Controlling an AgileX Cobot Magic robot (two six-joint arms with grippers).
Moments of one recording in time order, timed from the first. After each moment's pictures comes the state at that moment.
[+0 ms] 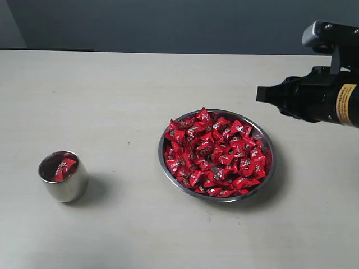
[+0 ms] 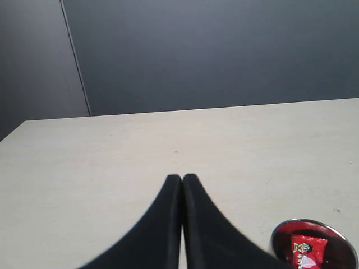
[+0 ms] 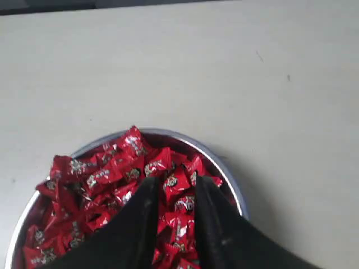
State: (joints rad) left arm 0.12 0.00 0.00 0.07 0.19 -0.02; right arm 0.47 1.31 -0.61 -1.67 -0.05 1.94
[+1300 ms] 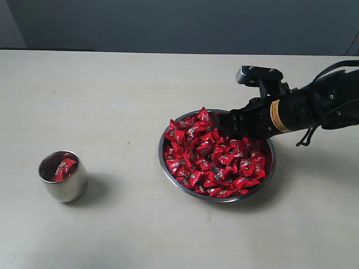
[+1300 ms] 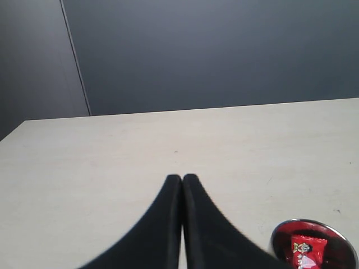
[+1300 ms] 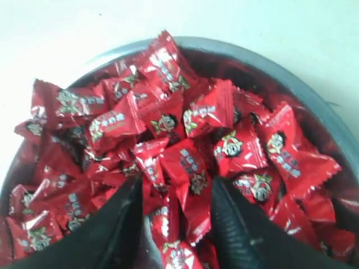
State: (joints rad) left arm 0.12 0.00 0.00 0.07 0.19 -0.02; right arm 0.47 1.79 -0.83 -1.73 -0.30 1.95
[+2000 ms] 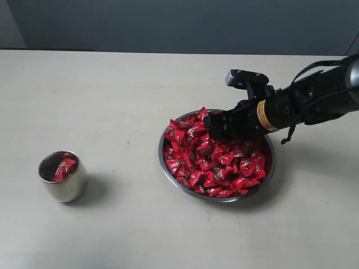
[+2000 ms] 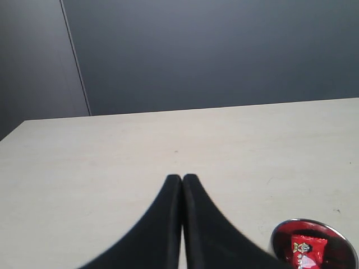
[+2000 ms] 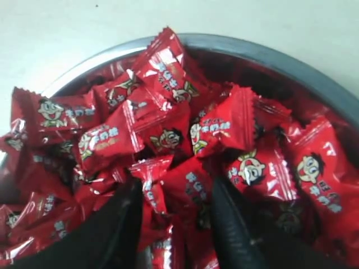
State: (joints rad) left arm 0.12 0.00 0.00 0.07 0.19 -0.02; right arm 0.47 1.92 -0.92 -1.74 -0.35 1.98
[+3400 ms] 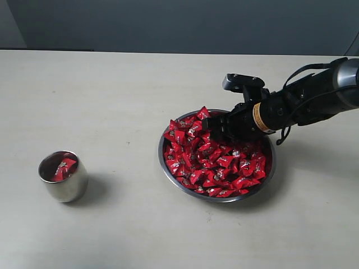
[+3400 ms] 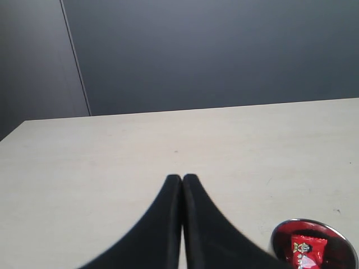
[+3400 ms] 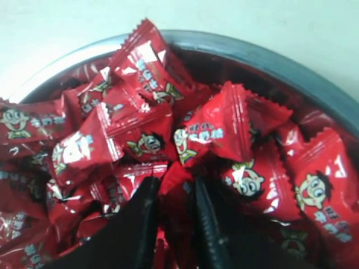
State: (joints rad) left arm 0.12 0.00 0.00 0.07 0.19 -0.02; right arm 0.47 1.98 -0.96 -1.74 -0.34 1.97
